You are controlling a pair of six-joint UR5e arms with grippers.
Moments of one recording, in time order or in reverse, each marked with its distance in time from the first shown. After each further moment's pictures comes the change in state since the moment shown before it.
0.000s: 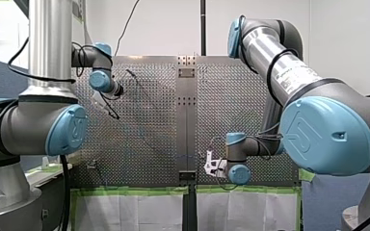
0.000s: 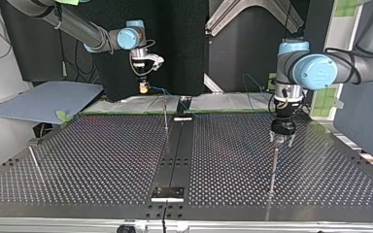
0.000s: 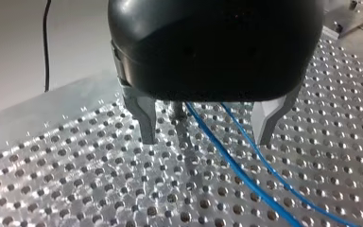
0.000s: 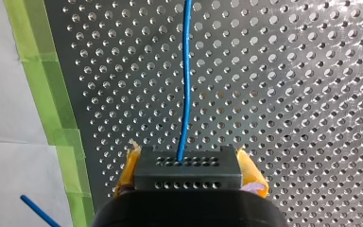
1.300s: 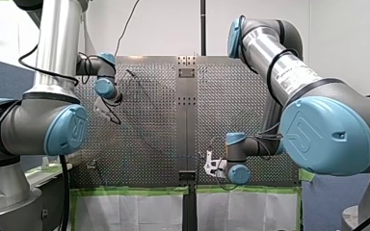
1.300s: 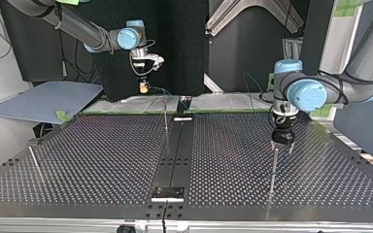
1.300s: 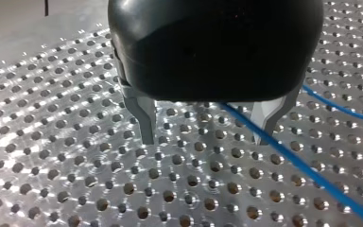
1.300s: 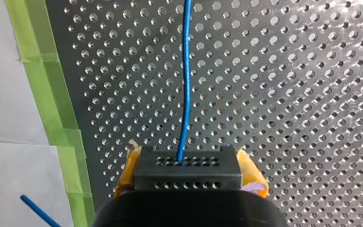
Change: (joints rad) left arm 0.002 -0.157 0.117 -0.013 -0.074 -0.035; right arm 0.001 0.000 0.000 0.002 0.000 0.000
